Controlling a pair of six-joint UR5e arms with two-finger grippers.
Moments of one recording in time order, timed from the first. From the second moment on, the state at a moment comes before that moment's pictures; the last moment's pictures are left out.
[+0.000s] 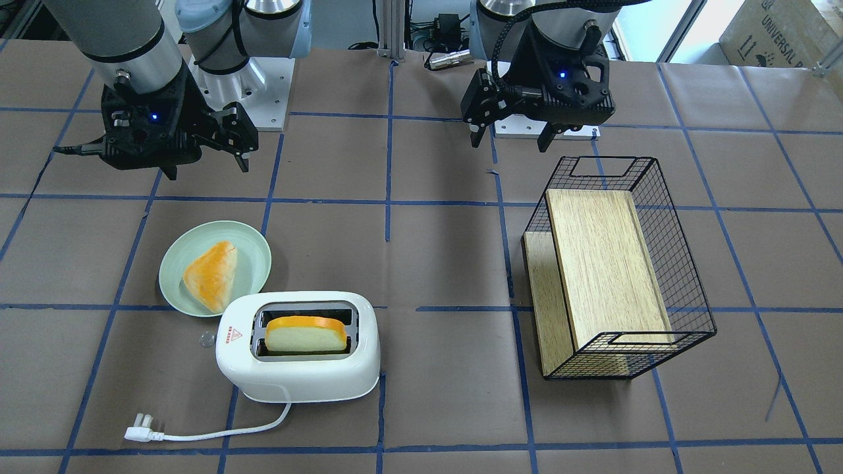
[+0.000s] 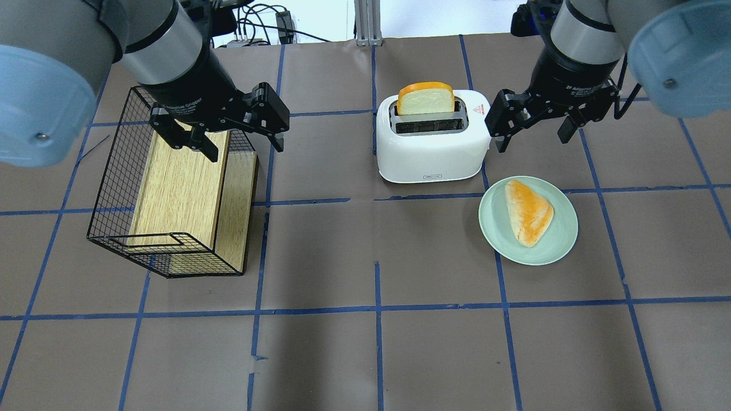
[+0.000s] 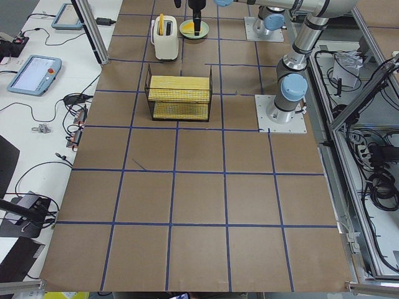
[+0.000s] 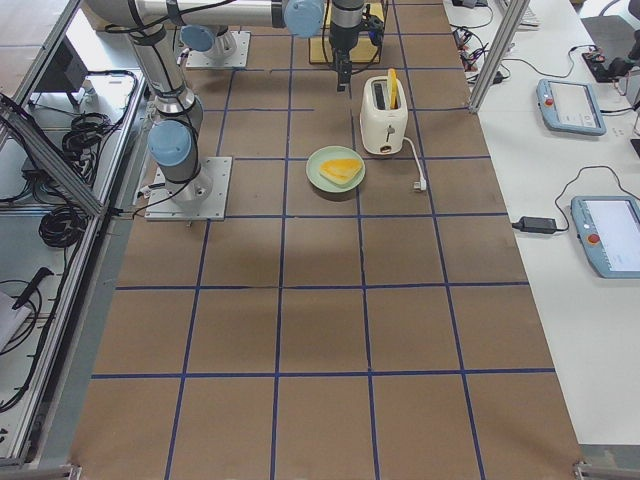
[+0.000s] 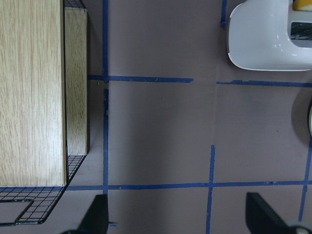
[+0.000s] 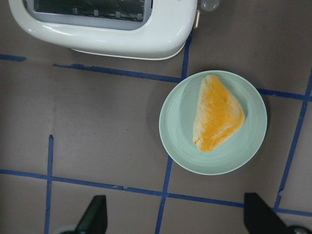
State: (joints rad) left arm -1.68 -1.54 -1.56 -1.59 1.45 -0.16; right arm 1.58 -1.56 1.59 -1.56 -1.55 -0.18
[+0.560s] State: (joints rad) left arm -1.68 -1.54 -1.56 -1.59 1.45 -0.16; right arm 1.50 -1.39 1.53 -1.71 -1.56 -0.87
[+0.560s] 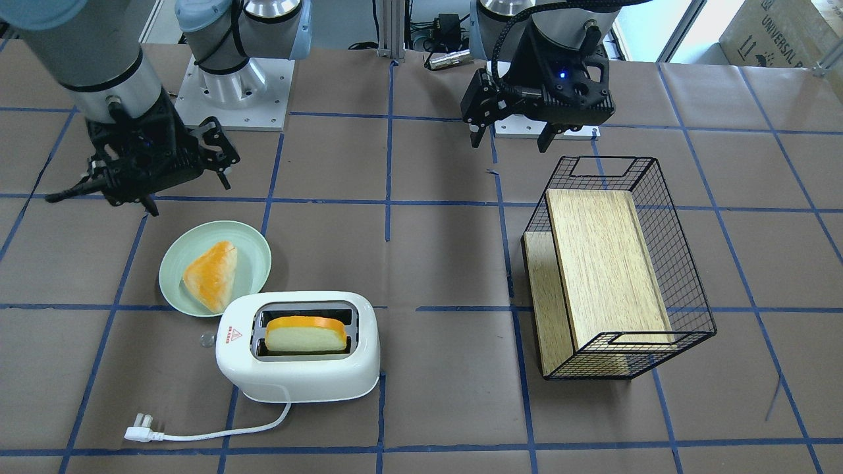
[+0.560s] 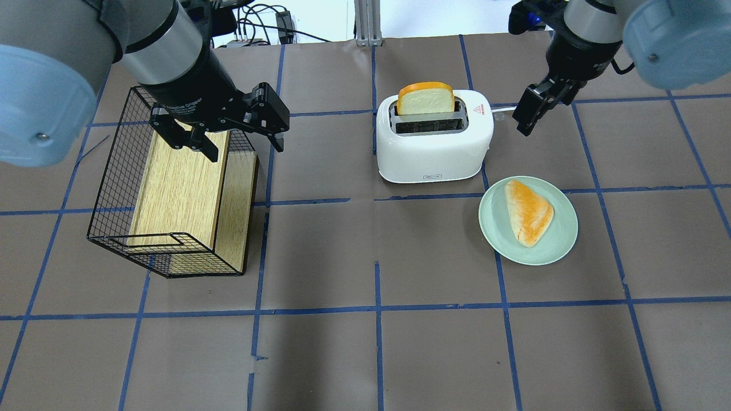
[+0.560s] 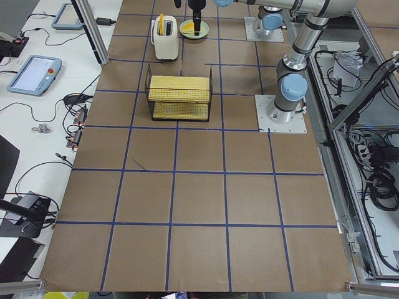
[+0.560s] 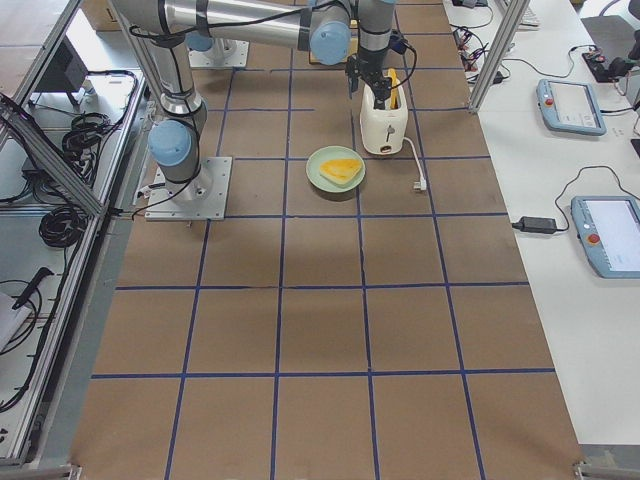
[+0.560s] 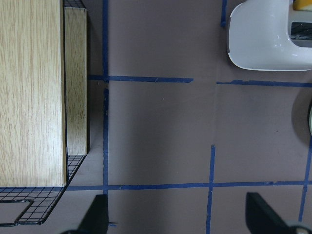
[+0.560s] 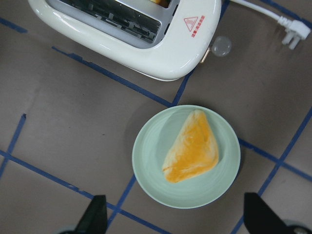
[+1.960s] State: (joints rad) left arm -1.68 -1.54 -1.56 -1.59 1.45 -0.16; right arm 1.52 -1.17 1.50 -1.96 -1.54 -1.42
